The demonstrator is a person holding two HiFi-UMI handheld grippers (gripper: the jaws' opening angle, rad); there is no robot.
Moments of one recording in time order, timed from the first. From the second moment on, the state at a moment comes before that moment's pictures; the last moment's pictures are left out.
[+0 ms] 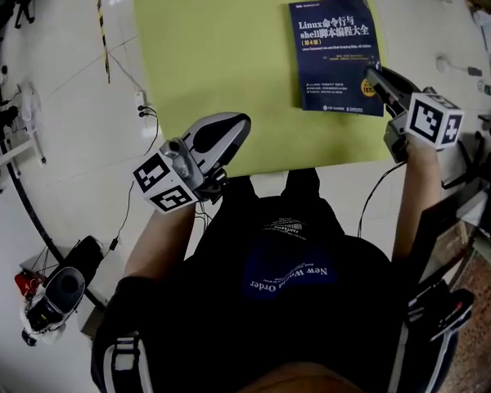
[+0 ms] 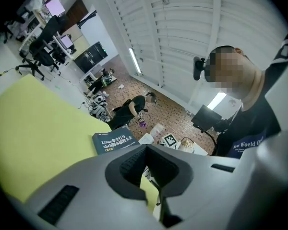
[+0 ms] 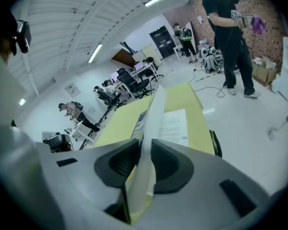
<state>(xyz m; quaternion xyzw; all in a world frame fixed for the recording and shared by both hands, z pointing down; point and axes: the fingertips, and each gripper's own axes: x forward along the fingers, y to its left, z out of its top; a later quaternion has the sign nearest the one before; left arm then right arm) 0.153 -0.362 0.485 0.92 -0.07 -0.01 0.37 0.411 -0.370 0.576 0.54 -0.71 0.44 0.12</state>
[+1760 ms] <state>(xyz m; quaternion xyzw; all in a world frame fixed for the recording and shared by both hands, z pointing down) -0.080 -0.406 0.443 0.90 -0.22 -0.11 0.35 -0.003 -0.429 0.554 0.23 -0.89 0.34 0.20</state>
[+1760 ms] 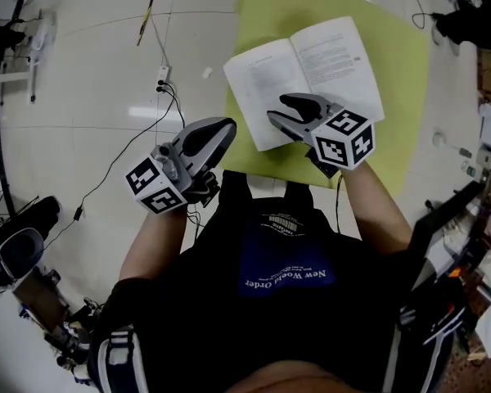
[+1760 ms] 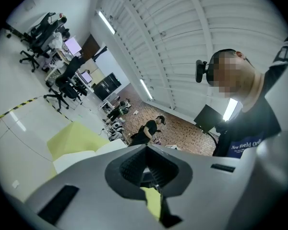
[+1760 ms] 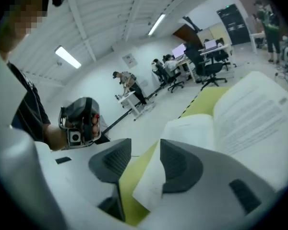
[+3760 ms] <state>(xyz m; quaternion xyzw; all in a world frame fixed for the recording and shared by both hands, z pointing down) -0.070 -0.373 0.408 0.91 -0.23 -0.10 0.33 0.086 -0.374 0.647 0.11 -0.89 0.00 0.45</state>
